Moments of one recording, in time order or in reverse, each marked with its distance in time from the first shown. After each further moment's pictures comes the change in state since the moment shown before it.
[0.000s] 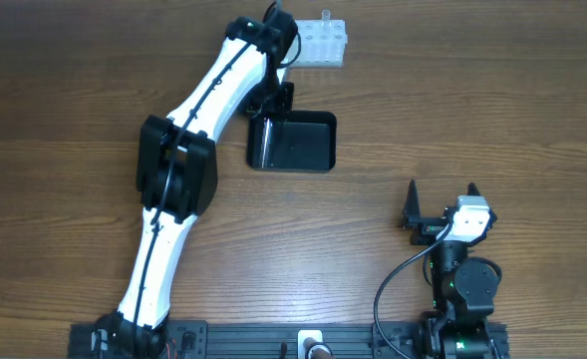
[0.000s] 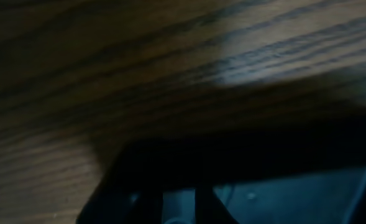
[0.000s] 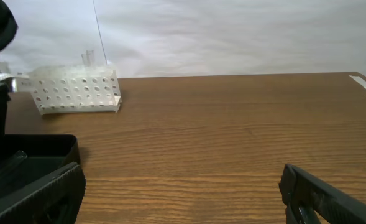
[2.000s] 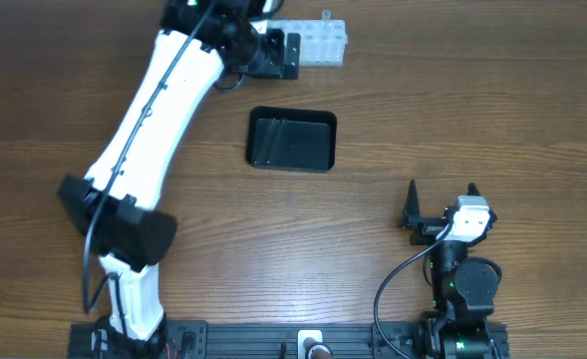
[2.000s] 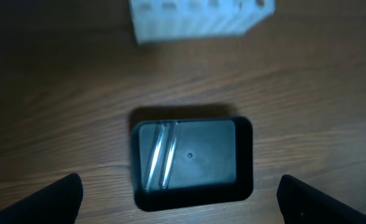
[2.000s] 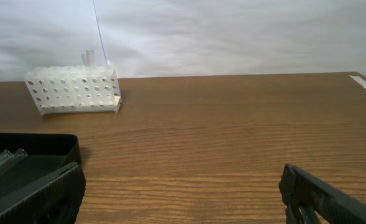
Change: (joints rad) left arm -0.006 -0.446 0.001 0.016 -0.059 -0.069; right arm 0.000 0.000 0.000 0.000 0.000 0.000
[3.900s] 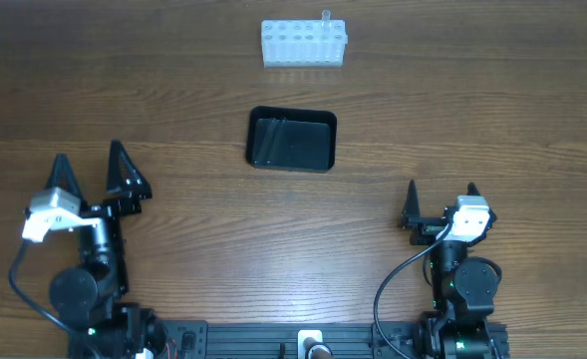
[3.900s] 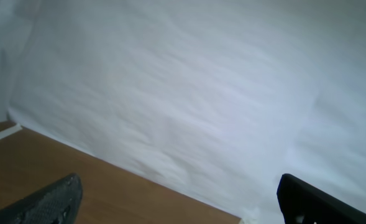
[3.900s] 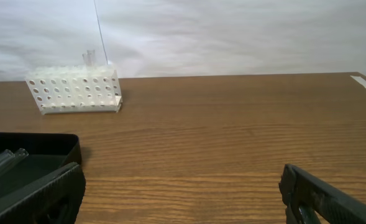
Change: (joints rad) left arm 0.486 -1.799 -2.109 1.678 -0.148 -0.007; right arm 0.000 0.000 0.000 0.000 -0.003 0.000
